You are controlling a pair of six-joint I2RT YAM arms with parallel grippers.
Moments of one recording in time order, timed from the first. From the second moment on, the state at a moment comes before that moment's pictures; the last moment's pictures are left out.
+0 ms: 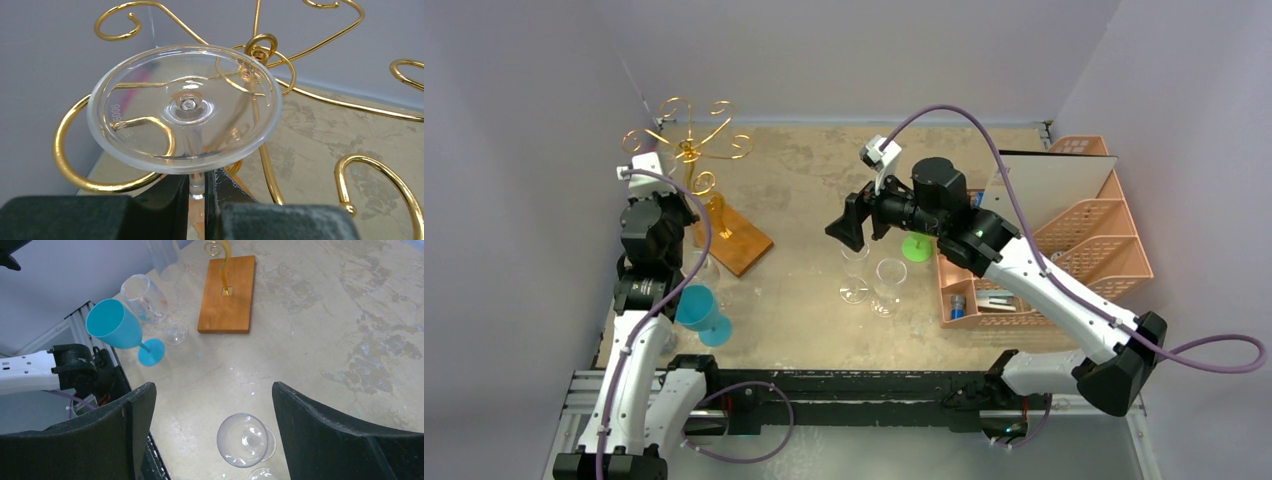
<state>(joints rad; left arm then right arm) -0.01 0.77 0.78 -0.10 -0.23 -0.10 0.78 1.26 1.27 -0.31 -0.29 0.17</state>
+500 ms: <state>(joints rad) -0.01 0.76 0.76 -0.12 -0.22 -0.13 0.78 1.48 1.52 -0.30 -0.34 0.41</state>
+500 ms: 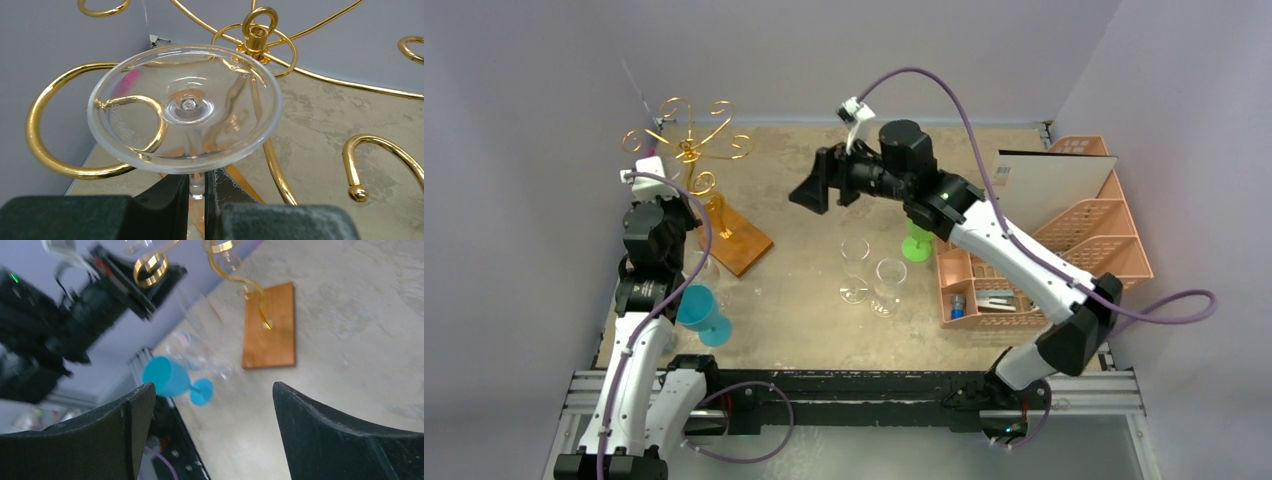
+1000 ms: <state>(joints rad) -0.01 0.78 0.80 -0.18 -0.16 -0.09 0.72 2.00 2.11 -0.28 -0.39 0.99</state>
